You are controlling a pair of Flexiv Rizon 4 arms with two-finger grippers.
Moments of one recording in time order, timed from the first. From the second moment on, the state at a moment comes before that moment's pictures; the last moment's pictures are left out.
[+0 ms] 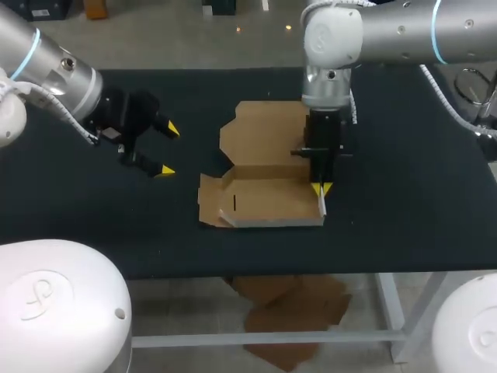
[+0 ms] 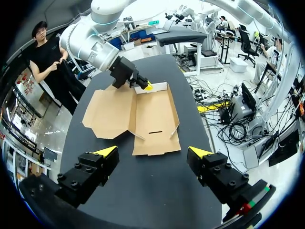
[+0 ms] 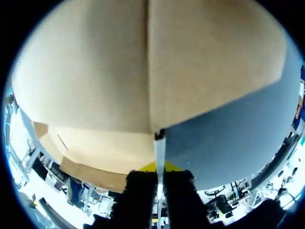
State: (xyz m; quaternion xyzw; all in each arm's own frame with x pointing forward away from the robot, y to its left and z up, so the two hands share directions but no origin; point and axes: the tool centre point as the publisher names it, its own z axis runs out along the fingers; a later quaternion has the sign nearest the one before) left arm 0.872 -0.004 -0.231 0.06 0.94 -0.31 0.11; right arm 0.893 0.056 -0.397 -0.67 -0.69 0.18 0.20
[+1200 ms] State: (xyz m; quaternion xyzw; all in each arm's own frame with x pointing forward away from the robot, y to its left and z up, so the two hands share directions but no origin) left arm 0.872 -0.004 -0.231 0.06 0.94 -0.31 0.11; right arm 0.896 0.064 -0.411 -0.71 -0.66 0.17 0.15
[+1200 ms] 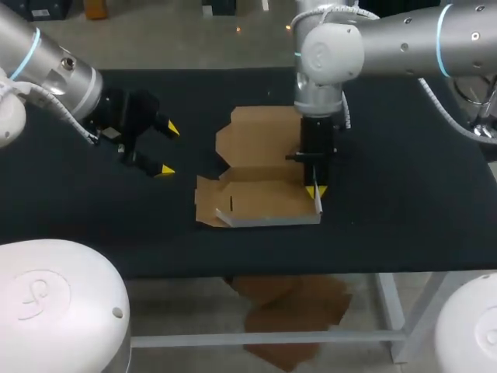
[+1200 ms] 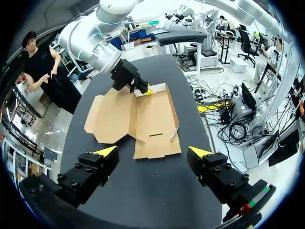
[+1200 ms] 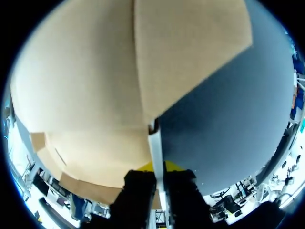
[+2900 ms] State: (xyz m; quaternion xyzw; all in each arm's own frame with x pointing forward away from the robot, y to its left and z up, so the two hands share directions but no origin) left arm 0.872 -0.004 -0.231 0.06 0.94 -0.31 0.11; right arm 0.903 0.072 -0.414 -0.76 -0.64 0.04 0.02
